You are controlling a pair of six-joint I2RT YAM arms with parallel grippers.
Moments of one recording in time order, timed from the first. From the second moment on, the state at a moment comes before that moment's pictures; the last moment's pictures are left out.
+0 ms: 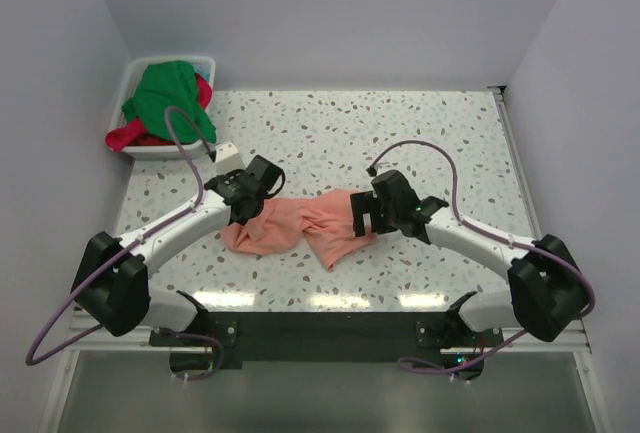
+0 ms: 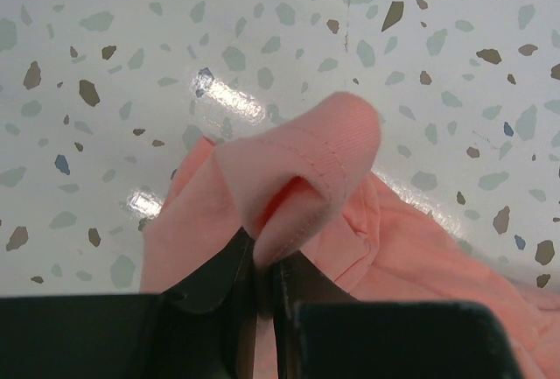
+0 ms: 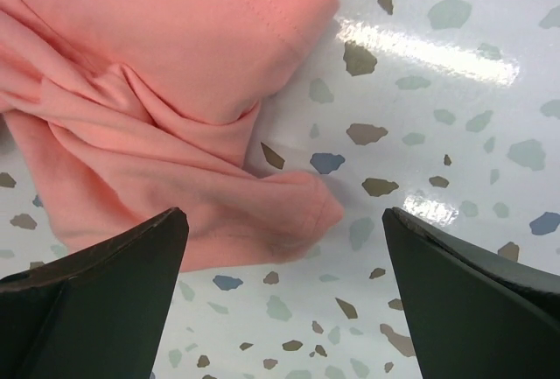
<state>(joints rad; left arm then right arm) -0.60 1.38 0.96 -0.70 -0.76 -1.00 0.65 1.37 0.77 -0.34 0.10 0.41</state>
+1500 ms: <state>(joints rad) -0.60 1.31 0.89 -0.61 -0.69 -0.89 0.67 1.32 0.76 -0.29 0.12 0.43</state>
